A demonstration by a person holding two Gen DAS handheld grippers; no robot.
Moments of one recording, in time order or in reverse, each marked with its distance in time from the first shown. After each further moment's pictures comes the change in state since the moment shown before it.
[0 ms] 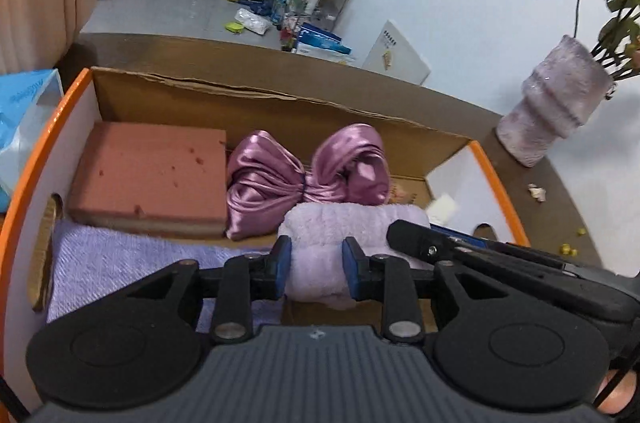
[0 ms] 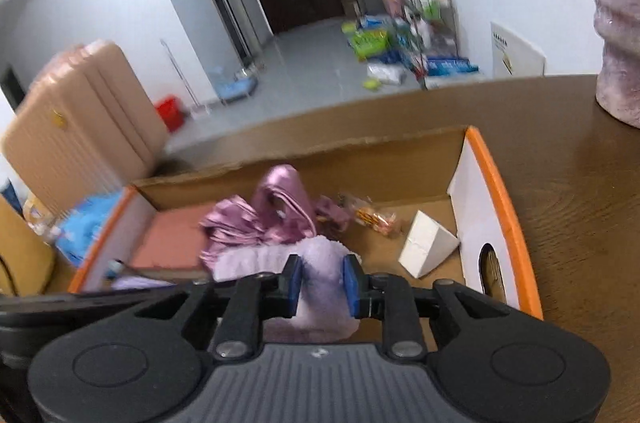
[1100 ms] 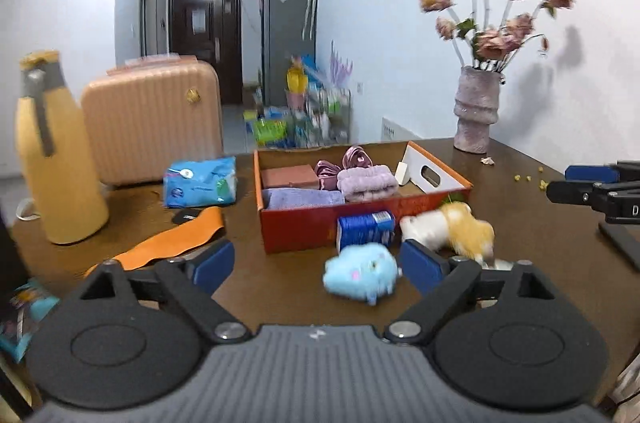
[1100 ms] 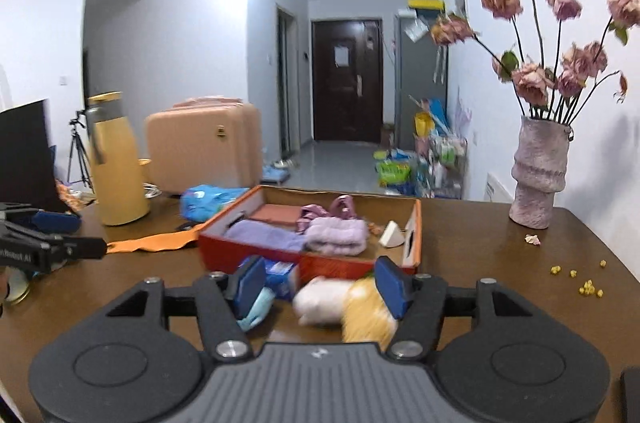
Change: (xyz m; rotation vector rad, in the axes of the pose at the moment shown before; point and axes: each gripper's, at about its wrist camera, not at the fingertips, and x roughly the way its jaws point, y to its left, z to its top) left arm -0.327 -0.004 -0.262 0.322 -0.461 0.173; right arm -0.323 0.040 -0.218 -0.331 -0.416 0.003
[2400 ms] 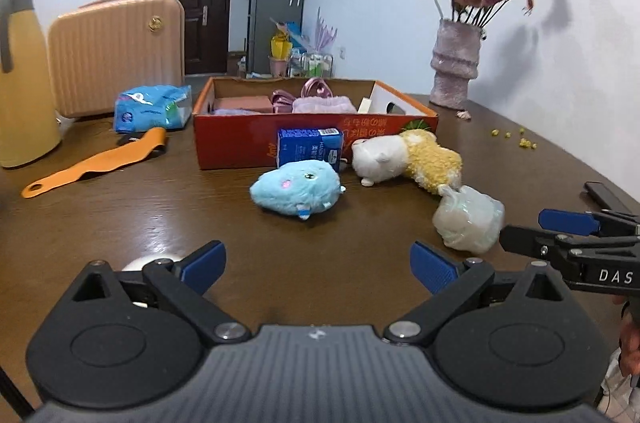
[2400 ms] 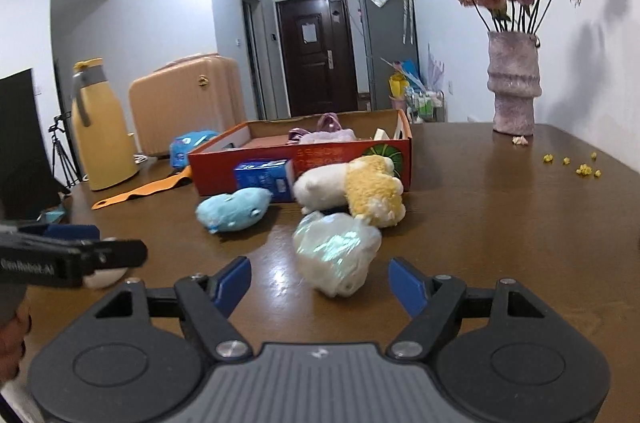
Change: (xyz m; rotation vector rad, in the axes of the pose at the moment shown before) left arm 0.058 -0.053 -0.066 -0.064 0.119 -0.068; right arm 0.009 0.008 -0.109 0.148 0.085 -0.053
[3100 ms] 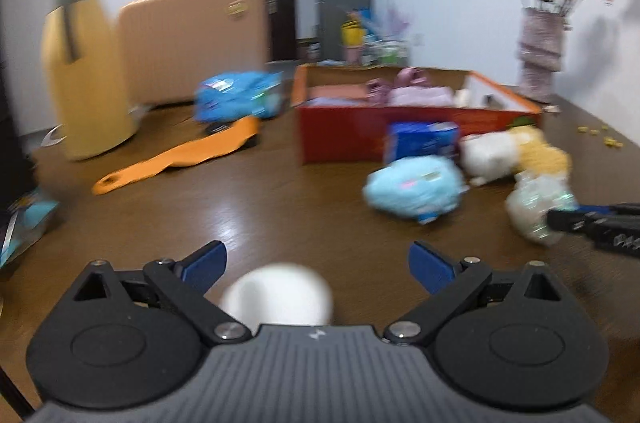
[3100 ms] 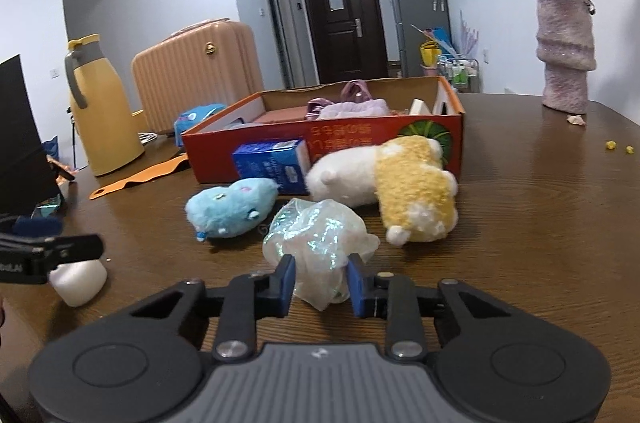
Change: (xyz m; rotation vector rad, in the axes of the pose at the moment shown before) left arm 0.006 0.054 0.000 -0.040 0.049 0.256; right arm 0.089 -0.004 0.019 -0.010 0.101 0.109
